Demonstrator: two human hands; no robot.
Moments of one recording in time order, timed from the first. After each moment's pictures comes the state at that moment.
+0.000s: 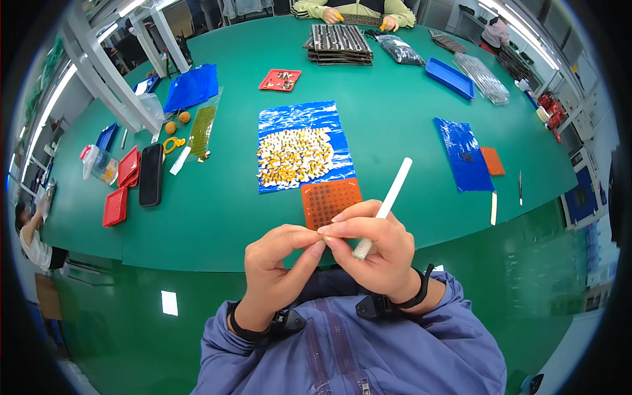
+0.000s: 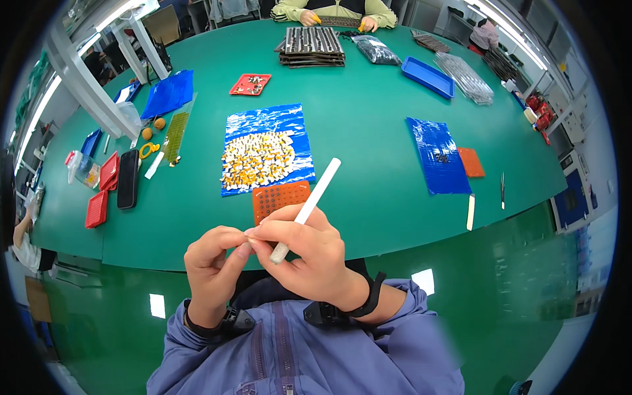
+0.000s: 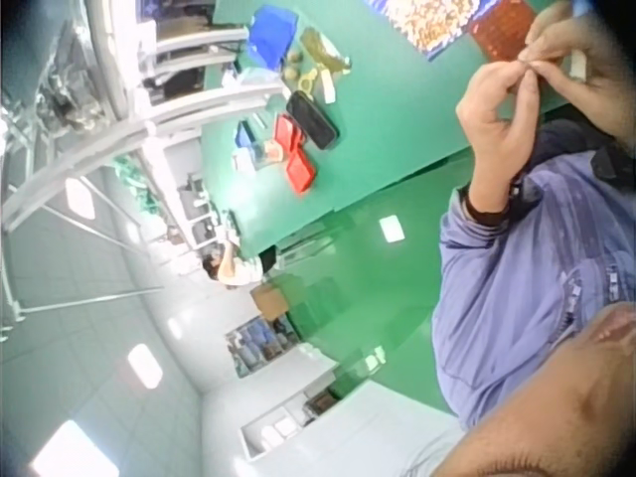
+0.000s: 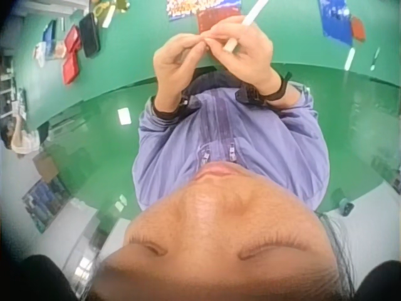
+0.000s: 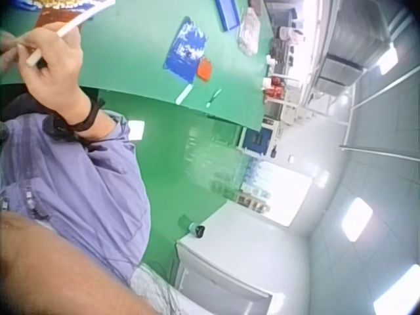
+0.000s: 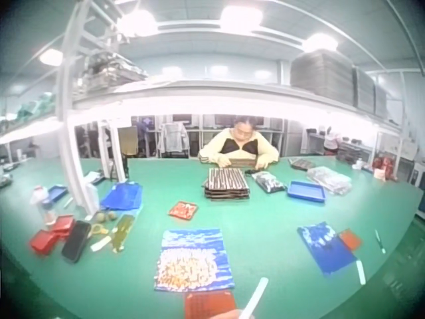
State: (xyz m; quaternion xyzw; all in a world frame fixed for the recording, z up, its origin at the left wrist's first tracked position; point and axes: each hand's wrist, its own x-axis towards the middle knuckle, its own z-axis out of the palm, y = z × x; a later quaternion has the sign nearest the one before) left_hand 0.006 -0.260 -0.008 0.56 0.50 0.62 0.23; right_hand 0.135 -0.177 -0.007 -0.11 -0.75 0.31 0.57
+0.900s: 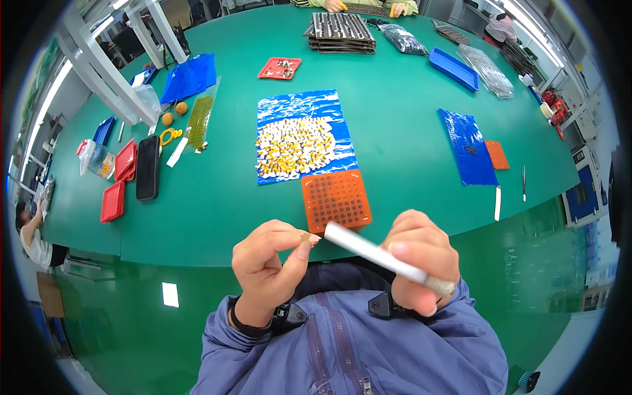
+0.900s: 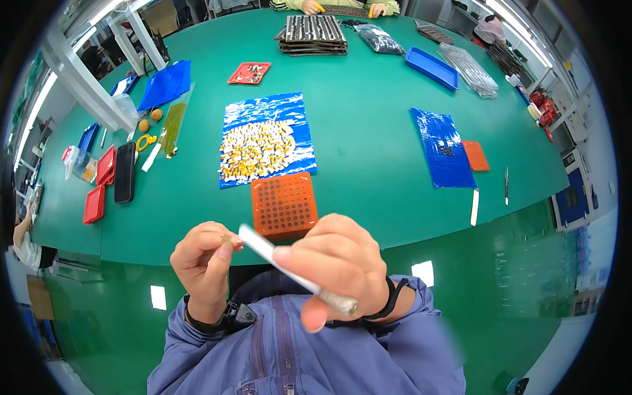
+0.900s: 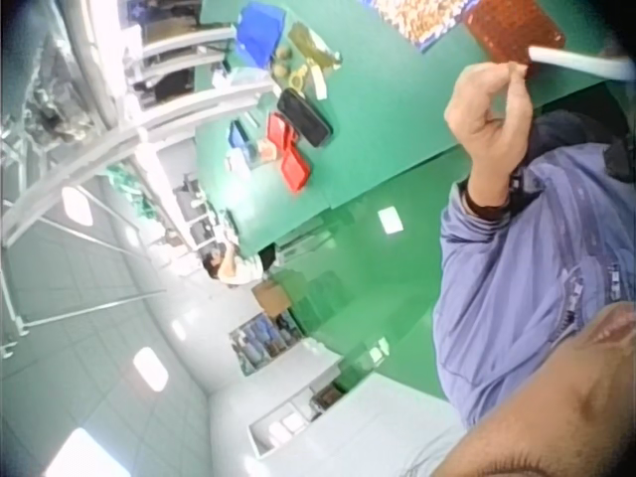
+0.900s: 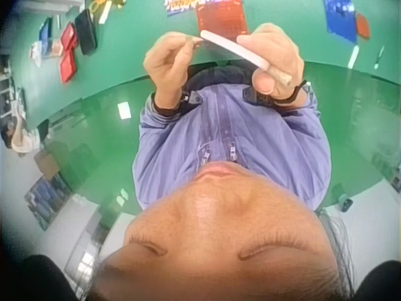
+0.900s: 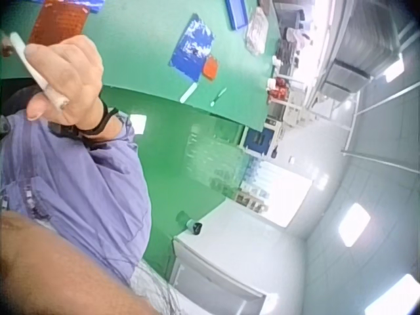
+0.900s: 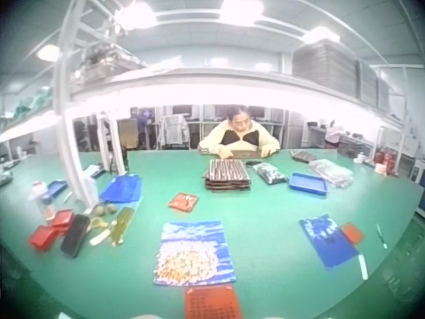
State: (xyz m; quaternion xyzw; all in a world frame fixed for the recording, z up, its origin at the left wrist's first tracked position) left_hand 0.003 -0.260 -0.018 0.54 0.46 0.69 0.18; right_hand 0.168 -0.174 0.010 0.00 -0.76 0.28 0.59
